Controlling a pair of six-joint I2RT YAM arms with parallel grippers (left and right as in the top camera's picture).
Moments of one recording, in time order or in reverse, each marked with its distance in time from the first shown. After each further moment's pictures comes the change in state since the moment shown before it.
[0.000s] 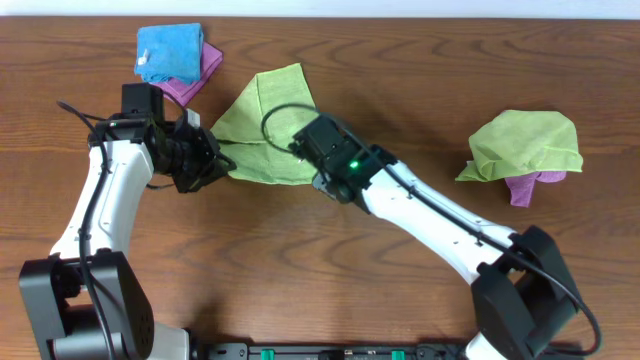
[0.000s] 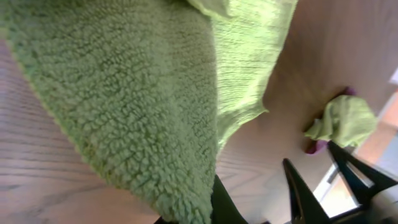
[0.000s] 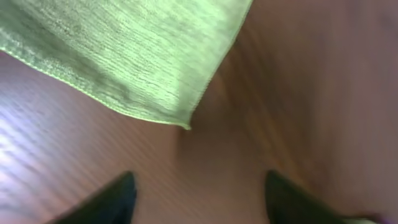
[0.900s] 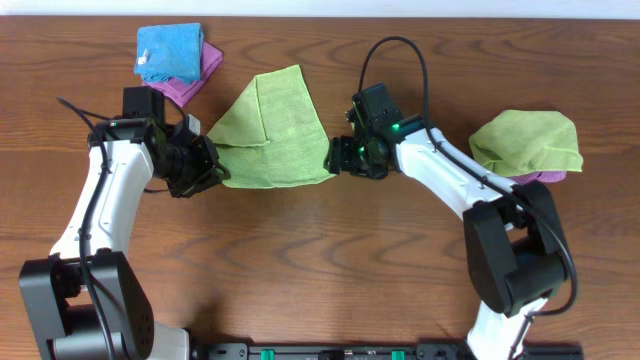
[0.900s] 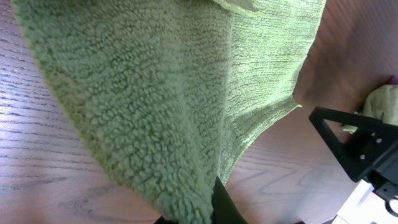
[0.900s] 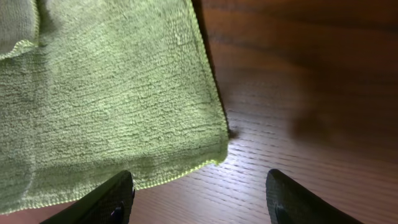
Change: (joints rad) left arm 0.000 0.000 0.000 -0.050 -0.078 0.097; right arm -0.262 0.163 0.000 0.108 -0.587 0.742
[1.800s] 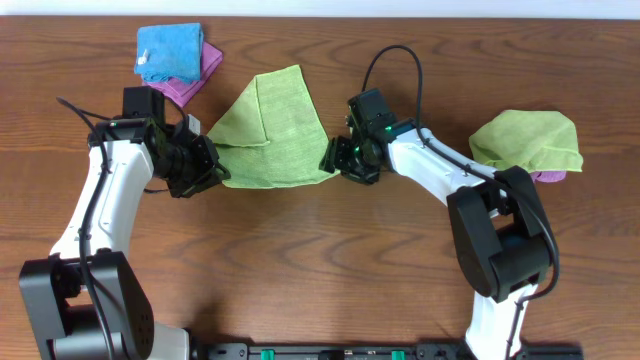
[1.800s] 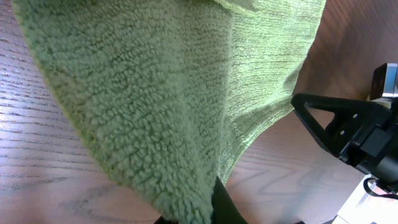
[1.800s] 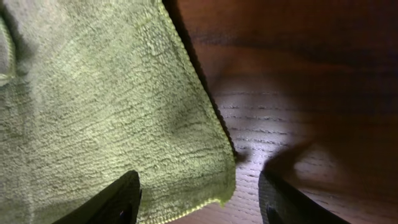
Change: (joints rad) left arm 0.000 0.000 0.000 0.000 0.000 0.000; right arm 0.000 0.077 0.000 0.074 -0.048 0.155
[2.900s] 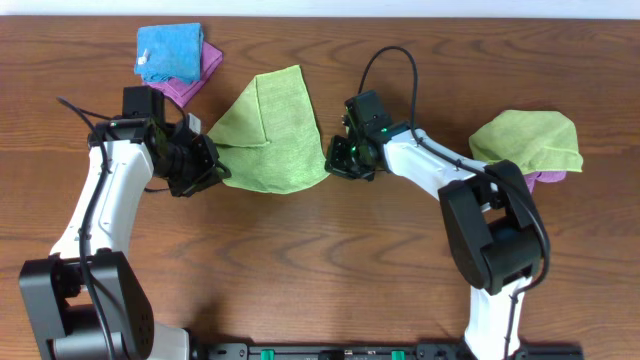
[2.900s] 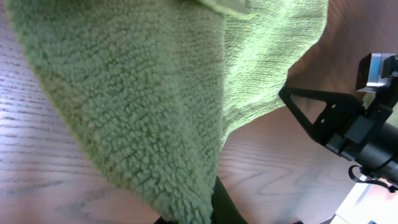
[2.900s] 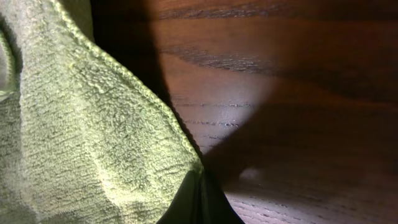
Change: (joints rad) left arm 0.000 0.000 0.000 0.013 0.013 0.000; right arm 0.000 0.042 0.002 0.072 -0.014 0.000
